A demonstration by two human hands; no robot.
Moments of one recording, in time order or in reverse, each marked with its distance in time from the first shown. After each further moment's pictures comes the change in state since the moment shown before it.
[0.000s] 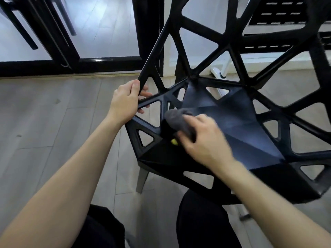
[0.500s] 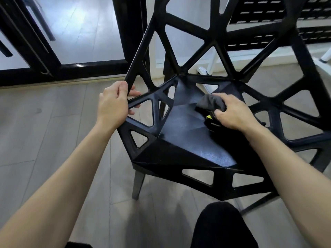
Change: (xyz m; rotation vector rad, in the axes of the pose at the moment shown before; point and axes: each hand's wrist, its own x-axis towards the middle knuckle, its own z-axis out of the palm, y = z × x) left_hand -0.002 -0.012 0.004 0.021 0.095 0.068; right_hand 0.054 0.103 -0.036 -0.022 -0.096 0.374
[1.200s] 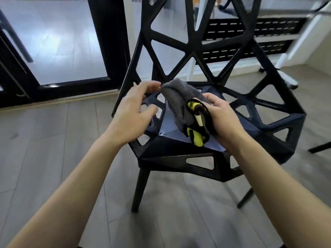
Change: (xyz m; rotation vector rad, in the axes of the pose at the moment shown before) left_hand -0.049 0.040 -0.013 0.052 -0.367 0.534; right_hand -0.110 -0.089 -0.002 1.104 0.102 -0.005
